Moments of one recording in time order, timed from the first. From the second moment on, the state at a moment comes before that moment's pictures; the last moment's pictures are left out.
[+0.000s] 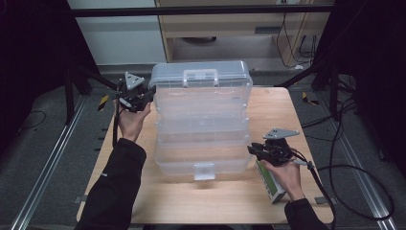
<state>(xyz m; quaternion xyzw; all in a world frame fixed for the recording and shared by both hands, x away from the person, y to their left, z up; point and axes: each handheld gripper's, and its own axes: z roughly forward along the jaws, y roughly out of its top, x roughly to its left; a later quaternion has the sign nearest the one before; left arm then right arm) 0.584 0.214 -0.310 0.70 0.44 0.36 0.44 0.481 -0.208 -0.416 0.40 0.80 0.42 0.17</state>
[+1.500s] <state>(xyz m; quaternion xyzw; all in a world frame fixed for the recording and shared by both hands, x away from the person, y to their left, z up) 0.635 0.209 -0.311 0.70 0.47 0.34 0.42 0.481 -0.209 -0.416 0.40 0.80 0.42 0.16</state>
